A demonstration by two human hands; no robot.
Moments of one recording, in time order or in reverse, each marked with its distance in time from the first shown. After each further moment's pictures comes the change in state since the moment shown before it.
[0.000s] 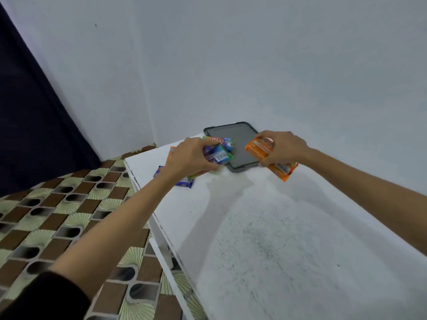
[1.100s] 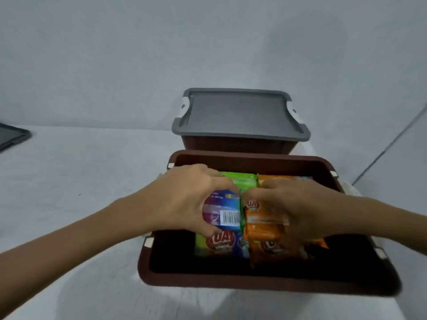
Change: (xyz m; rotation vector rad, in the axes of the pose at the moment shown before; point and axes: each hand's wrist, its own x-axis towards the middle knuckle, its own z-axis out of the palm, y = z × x) left_hand -0.239 0.445 0.103 0.127 -0.663 1.255; right_hand -0.571 0.168 -0.021 -0.145 -0.345 0.376
